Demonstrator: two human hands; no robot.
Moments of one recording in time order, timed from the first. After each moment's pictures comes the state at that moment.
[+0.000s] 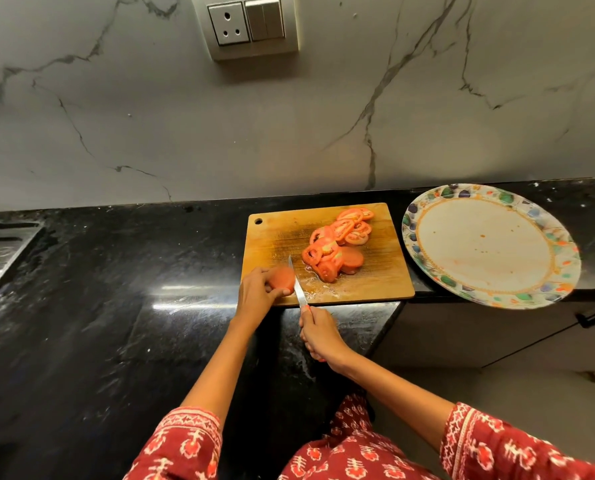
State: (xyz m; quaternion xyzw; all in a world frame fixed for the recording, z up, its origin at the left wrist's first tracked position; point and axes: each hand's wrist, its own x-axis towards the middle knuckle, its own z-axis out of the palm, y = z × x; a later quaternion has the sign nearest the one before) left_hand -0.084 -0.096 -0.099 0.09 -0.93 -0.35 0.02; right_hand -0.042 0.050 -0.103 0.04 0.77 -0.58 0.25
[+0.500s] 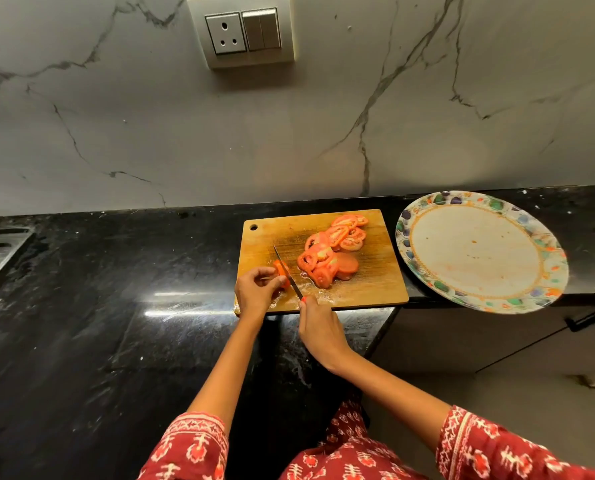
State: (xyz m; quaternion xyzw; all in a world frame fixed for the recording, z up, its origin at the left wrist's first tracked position) left_hand -0.093 -0.079 -0.088 0.22 -0.79 -0.56 0.11; right_hand -0.050 0.054 -0.080 -0.10 0.94 -0.33 0.08
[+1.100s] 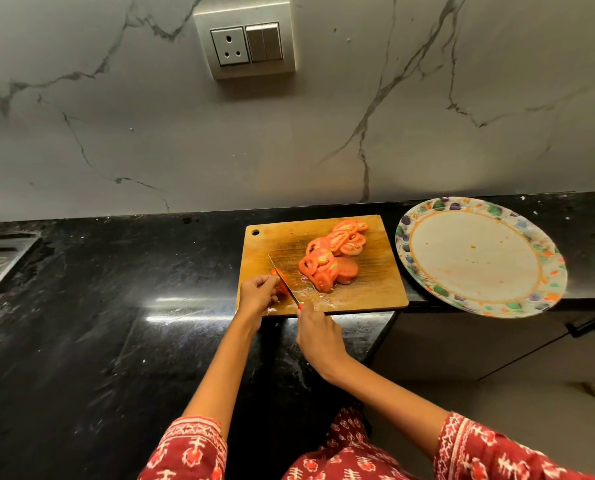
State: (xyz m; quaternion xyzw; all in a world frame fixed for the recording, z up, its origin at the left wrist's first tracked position) left_hand -0.094 -0.079 -0.080 0.28 -0.70 -0.66 -0.02; right_hand -0.040 0.051 -0.073 -0.13 0.97 -0.22 0.07
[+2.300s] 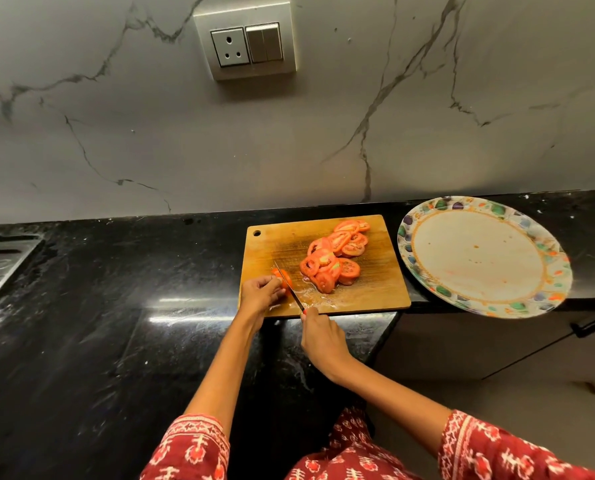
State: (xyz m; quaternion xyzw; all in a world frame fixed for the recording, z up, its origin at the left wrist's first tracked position) left_hand -0.097 -0.078 -0.074 0.27 -0.65 -0.71 0.01; right_hand -0.044 0.051 -0.082 -0.11 0.95 -0.25 0.13
